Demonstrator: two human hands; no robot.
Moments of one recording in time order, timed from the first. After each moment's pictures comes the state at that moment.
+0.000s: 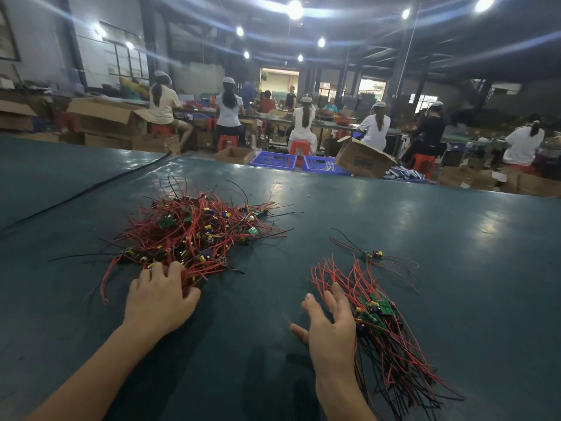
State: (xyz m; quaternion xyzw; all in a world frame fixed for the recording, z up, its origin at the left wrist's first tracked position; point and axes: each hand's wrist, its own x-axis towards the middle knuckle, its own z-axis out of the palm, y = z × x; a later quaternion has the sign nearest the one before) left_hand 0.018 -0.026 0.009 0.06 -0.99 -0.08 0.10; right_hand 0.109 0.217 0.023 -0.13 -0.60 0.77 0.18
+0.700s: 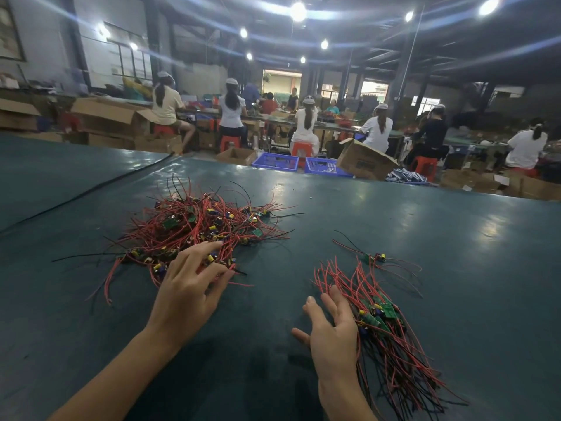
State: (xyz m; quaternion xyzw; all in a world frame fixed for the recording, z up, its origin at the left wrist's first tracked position) left_hand 0.042 0.008 0.028 -0.23 -0.86 -0.21 0.41; right_hand 0.107 0.217 0.019 -0.13 -0.60 0.77 0.17
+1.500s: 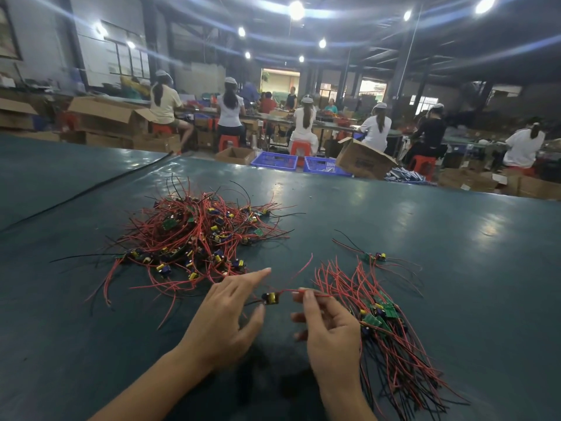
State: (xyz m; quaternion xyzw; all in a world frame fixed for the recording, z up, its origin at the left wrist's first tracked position) left_hand 0.071 0.045 0.022 -0.30 -0.86 -0.32 0.25; right_hand 0.115 0.206 0.030 -0.05 -0.65 0.72 0.25
